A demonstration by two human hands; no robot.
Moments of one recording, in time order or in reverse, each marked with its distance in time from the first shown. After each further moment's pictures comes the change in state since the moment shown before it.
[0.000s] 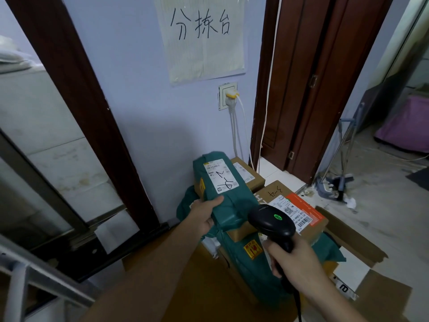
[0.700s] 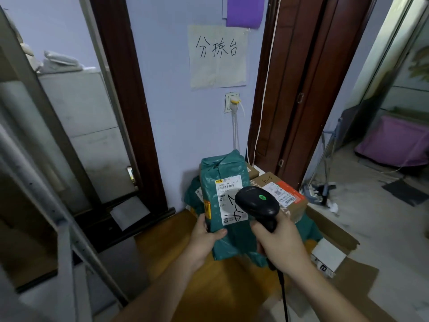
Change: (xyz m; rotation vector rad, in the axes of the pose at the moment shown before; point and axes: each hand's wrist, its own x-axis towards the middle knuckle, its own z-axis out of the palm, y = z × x) left_hand -0.164 -0.104 -0.082 0.239 -0.128 0.296; right_hand -0.139 -0.032 0.053 -0.240 0.184 -0.263
